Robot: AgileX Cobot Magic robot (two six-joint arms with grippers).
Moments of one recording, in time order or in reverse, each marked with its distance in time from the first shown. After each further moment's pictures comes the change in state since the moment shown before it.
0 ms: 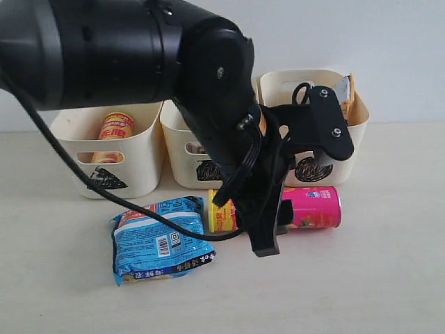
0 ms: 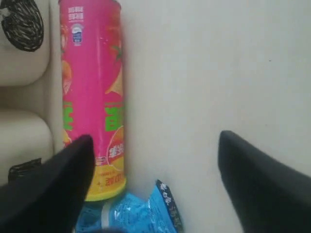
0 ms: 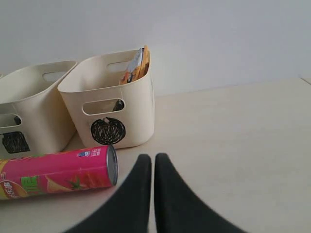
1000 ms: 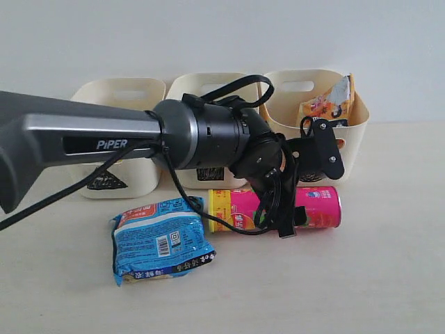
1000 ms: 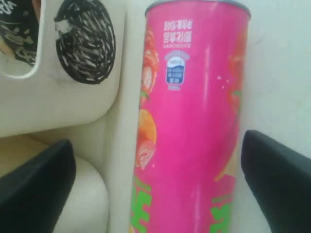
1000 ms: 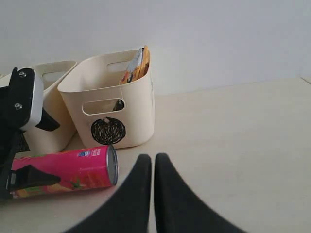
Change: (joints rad) left arm 0.073 0.356 -0.160 0.284 -0.361 -0.214; right arm 0.000 0.000 0.000 0.000 0.000 0.000
